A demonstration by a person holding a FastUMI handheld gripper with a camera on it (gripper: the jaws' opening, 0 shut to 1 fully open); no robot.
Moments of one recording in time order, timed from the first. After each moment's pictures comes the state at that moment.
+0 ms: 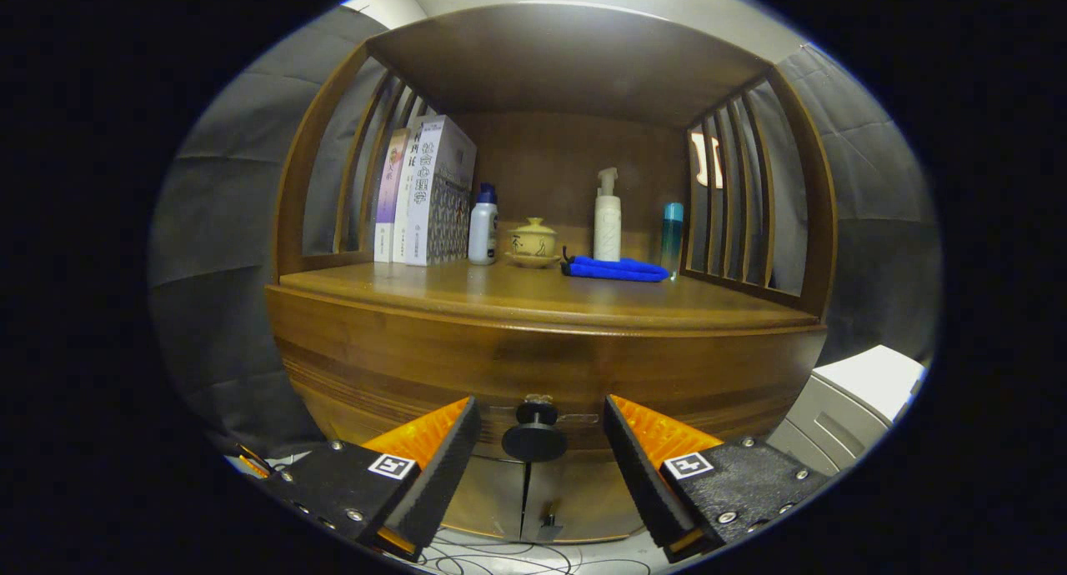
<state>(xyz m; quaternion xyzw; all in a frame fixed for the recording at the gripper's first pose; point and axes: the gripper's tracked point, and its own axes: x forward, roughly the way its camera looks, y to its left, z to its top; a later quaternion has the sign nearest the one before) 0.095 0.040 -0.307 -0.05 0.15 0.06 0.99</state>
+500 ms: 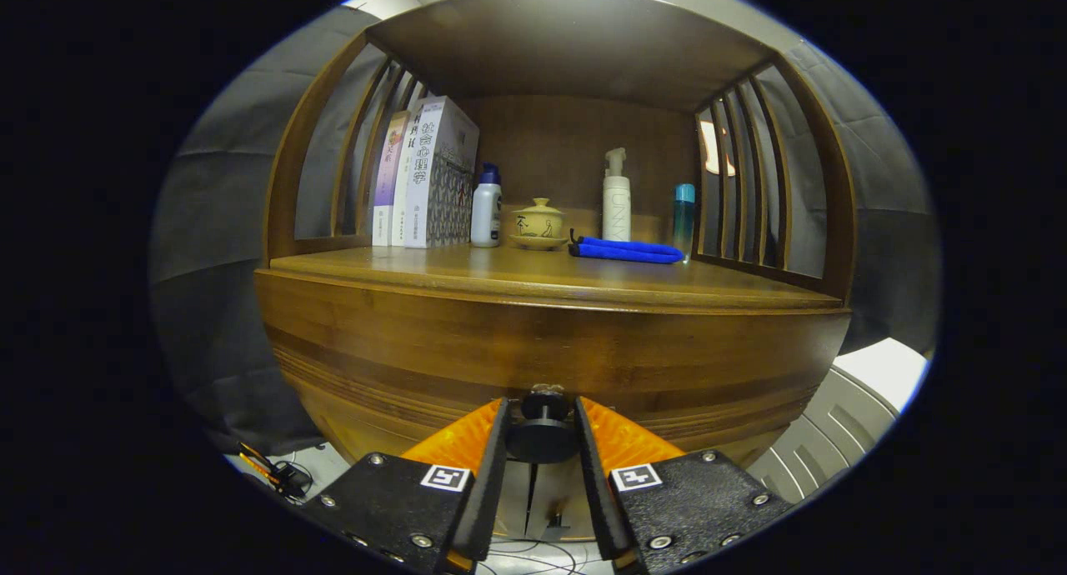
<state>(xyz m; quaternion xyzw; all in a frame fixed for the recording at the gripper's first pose) 0.102 0.044 -0.325 -0.05 0.16 0.06 0.98</state>
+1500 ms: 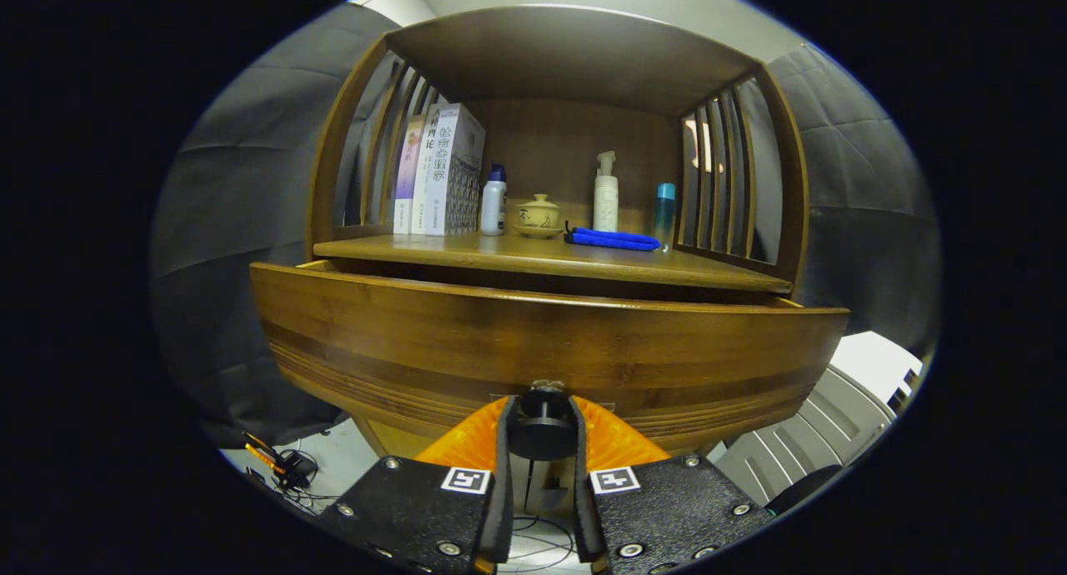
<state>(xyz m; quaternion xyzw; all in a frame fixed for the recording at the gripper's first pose) 0.020 0.038 -0.314 -0.06 0.18 0.05 0.98</state>
